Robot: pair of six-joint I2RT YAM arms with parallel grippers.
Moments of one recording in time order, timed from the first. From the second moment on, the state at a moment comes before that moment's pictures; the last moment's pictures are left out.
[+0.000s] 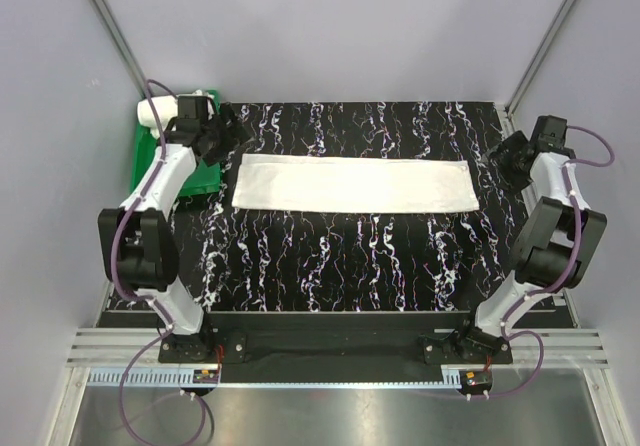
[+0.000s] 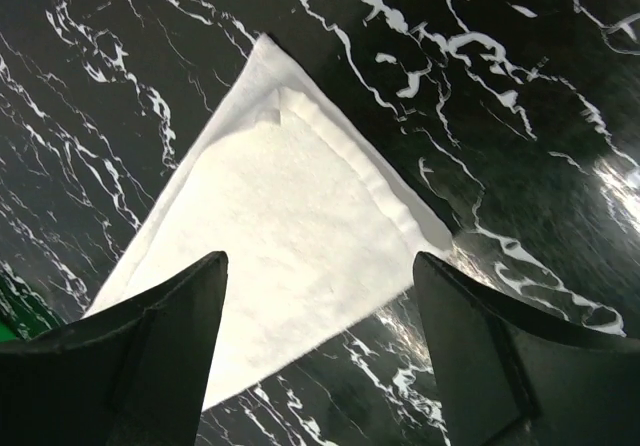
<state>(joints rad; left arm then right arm) -0.04 1.73 1.45 -0.46 0.16 -0.60 -0.37 1.78 1.39 -0.56 -0.18 0.65</state>
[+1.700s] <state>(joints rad) -0.24 1.28 1.18 -0.63 0.05 -0.28 -0.45 1.83 1.08 -0.37 -0.29 0.66</state>
